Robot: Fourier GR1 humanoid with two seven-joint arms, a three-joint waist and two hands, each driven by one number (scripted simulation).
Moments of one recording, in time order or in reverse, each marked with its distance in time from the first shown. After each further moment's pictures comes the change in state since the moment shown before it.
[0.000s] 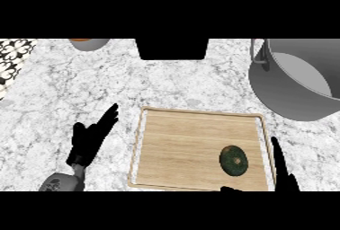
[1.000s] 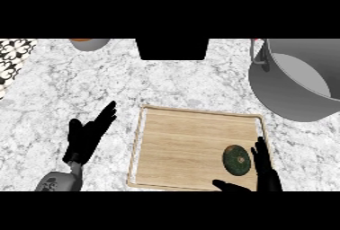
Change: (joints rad) left arm -0.003 -0.023 0.059 -0.034 -0.029 -0.047 0.048; right arm -0.076 0.086 -0.125 0.396 -0.537 0.037 -0.615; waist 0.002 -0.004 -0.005
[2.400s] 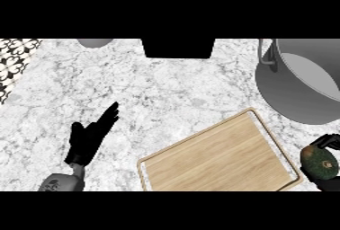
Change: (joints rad) left arm 0.012 -0.020 0.000 -0.010 -0.026 -0.022 -0.021; right arm -0.224 -0.574 -0.246 0.329 -0.268 0.518 -0.410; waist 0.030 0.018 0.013
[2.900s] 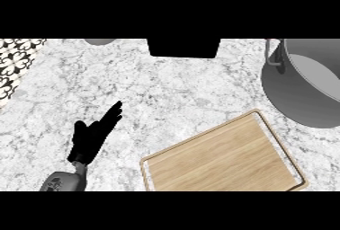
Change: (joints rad) left arm -0.015 -0.005 -0.011 0.002 0.001 -0.015 0.003; right arm -0.123 -0.334 -0.160 0.322 -0.021 0.280 -0.205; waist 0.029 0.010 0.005
